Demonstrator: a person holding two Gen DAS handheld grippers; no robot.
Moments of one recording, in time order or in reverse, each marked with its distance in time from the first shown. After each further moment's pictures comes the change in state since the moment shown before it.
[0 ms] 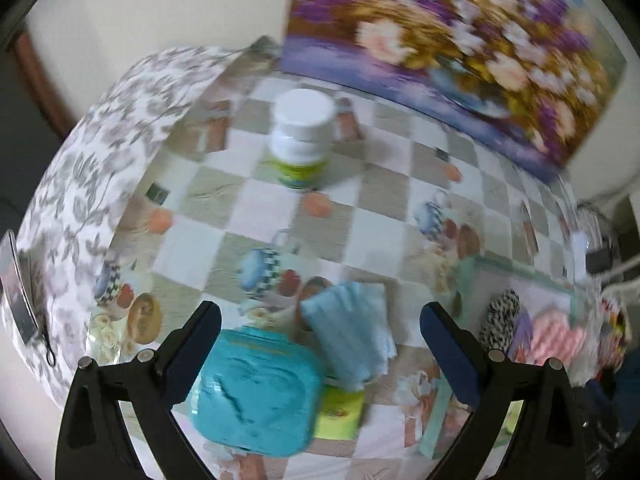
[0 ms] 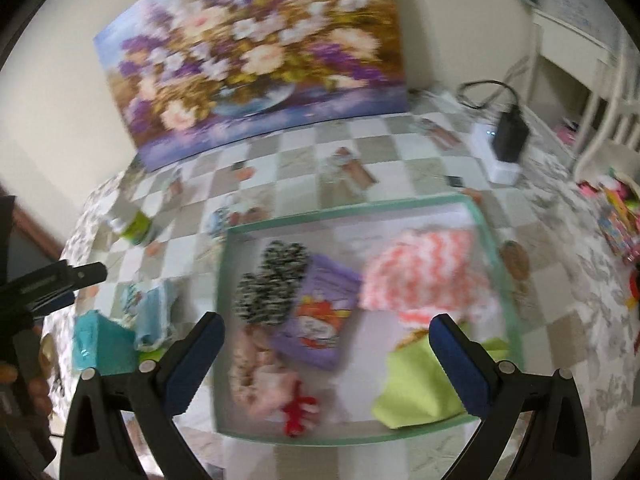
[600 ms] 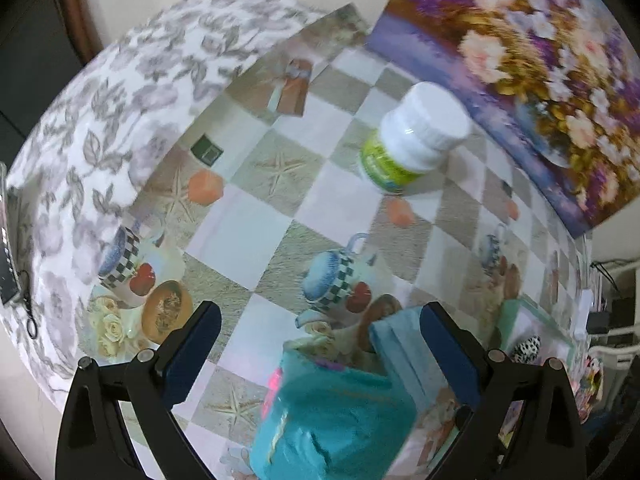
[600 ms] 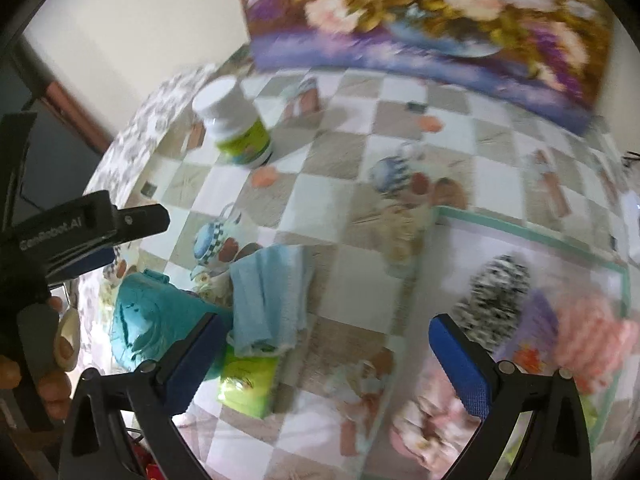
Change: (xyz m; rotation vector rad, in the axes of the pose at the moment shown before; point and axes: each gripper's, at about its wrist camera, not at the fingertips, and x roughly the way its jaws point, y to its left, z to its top) left arm 0.046 0.076 0.012 -0.212 0.107 -0.017; right arm 0.102 0.163 0.006 -0.313 0.262 0.149
